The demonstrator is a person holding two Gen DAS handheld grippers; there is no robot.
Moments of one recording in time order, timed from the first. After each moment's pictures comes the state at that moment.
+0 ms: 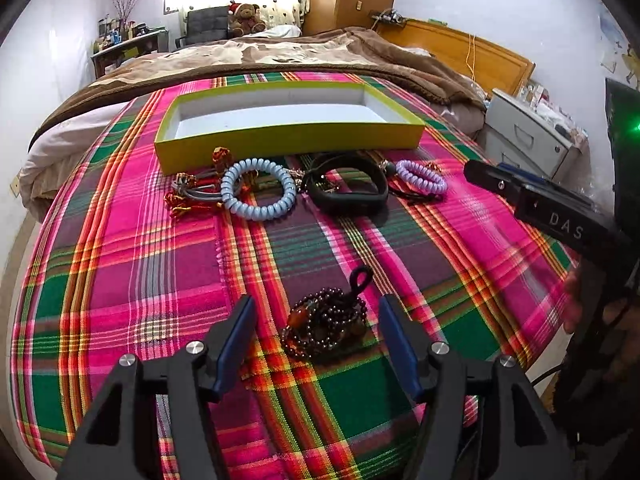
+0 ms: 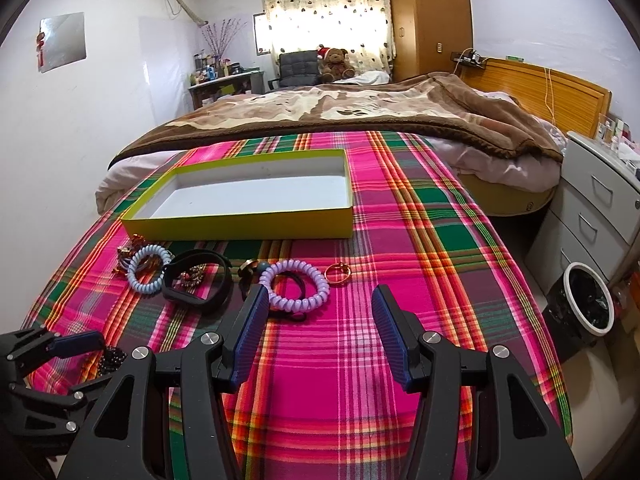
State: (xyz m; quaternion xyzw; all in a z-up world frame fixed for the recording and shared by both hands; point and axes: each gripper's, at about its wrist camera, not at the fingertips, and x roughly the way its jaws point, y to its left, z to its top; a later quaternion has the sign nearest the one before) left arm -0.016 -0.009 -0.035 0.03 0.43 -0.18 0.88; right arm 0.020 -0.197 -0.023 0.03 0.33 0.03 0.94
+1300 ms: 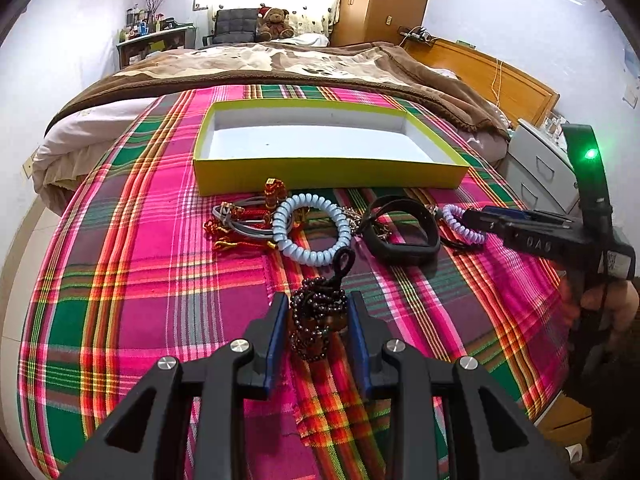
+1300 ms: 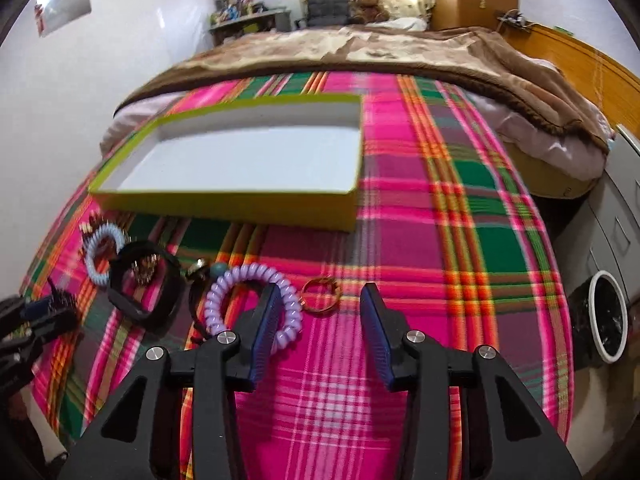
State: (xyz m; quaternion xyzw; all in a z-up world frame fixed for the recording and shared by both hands) left arm 0.018 0.016 -0.030 -0.01 0.42 -0.15 0.90; right arm 0.098 -0.209 -0.053 0.00 0.44 0.09 0.89
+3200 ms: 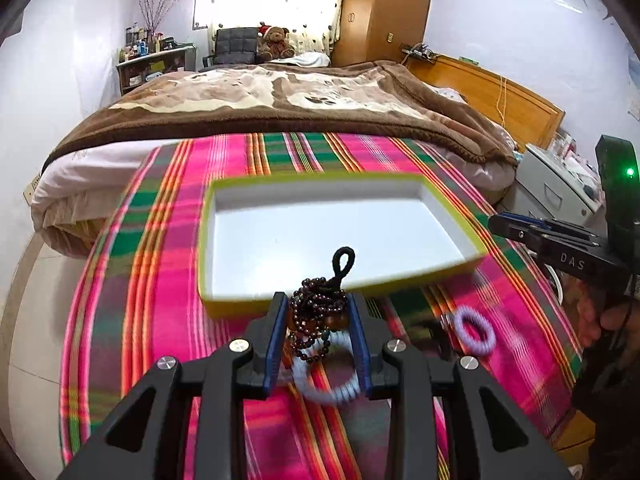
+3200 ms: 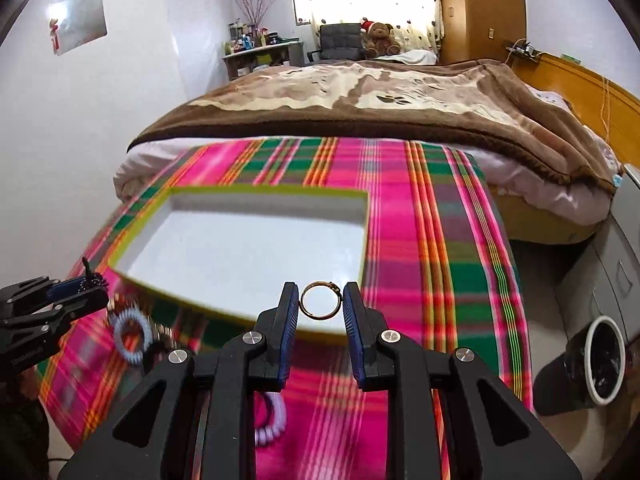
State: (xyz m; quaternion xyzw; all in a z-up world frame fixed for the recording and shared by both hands) left arm 0.094 0.012 0.018 -0.01 0.39 -0.14 0.91; right arm 0.141 -0.215 0.011 0.01 0.38 0.11 0.92
